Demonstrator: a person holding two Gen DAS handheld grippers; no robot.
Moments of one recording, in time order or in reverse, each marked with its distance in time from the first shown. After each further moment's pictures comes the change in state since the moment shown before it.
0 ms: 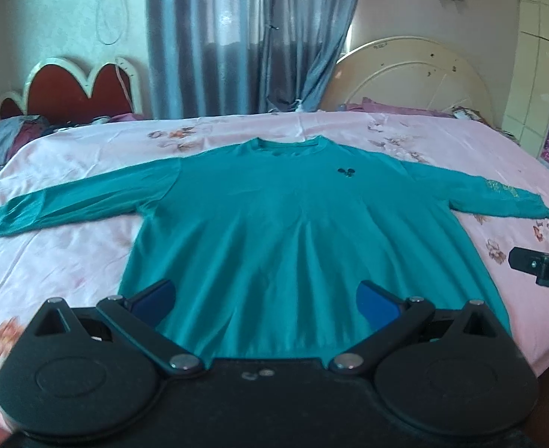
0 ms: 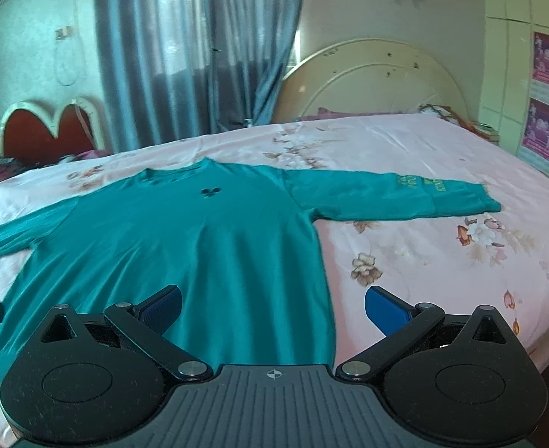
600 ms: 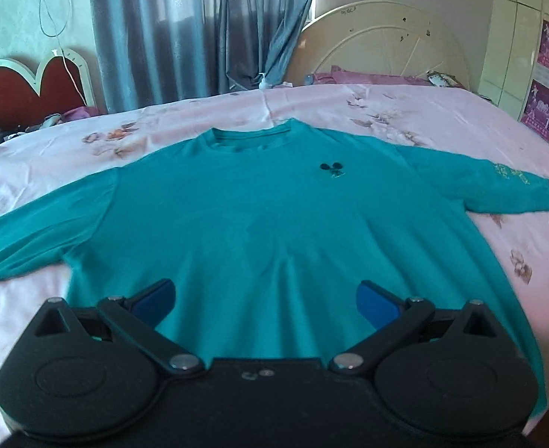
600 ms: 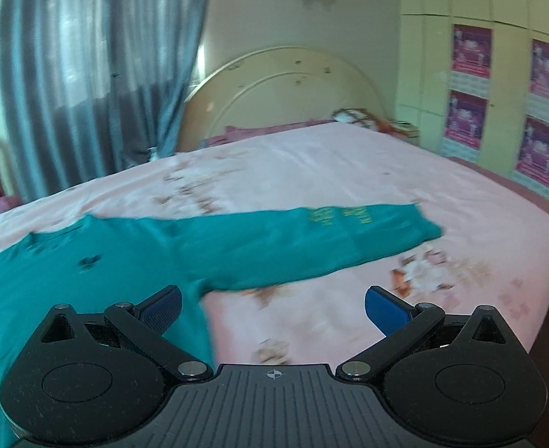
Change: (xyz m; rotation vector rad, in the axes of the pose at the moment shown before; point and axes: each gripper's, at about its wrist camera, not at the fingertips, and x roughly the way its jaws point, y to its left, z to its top) left arm 0.122 -0.022 0.058 0.092 0.101 -0.087; right arm 0.084 -0.094 0.066 0.139 -0.060 -0.261
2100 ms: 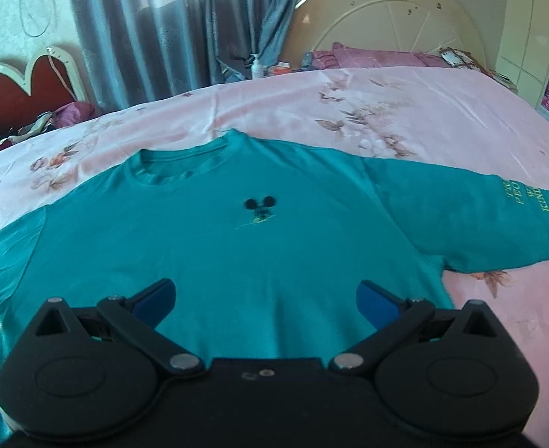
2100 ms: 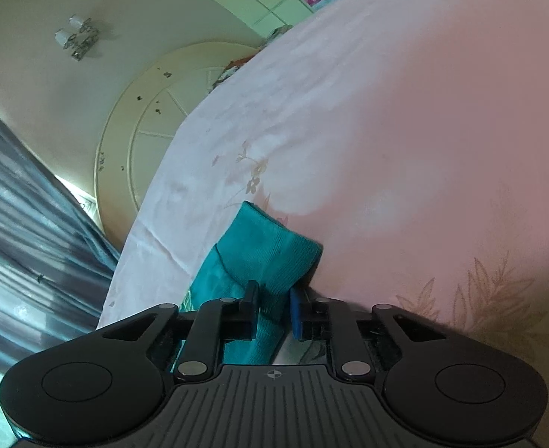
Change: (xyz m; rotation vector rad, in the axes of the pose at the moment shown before) left arm 0.075 -0.116 0.085 0.001 0.097 0.077; right arm 0.169 -0.291 0.018 0.921 0.074 0.144
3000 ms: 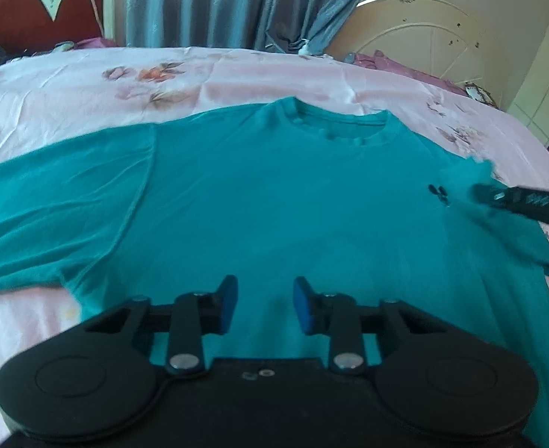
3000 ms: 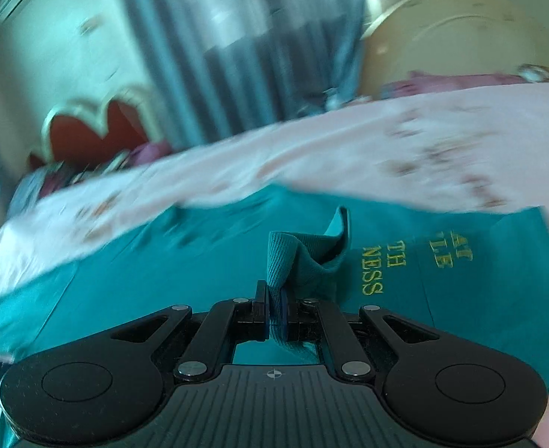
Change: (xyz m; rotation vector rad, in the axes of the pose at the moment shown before) left arm 0.053 0.251 -0.047 -0.189 0.044 -0.134; right arm -0.004 0.316 -0.424 -1.062 0.422 0.308
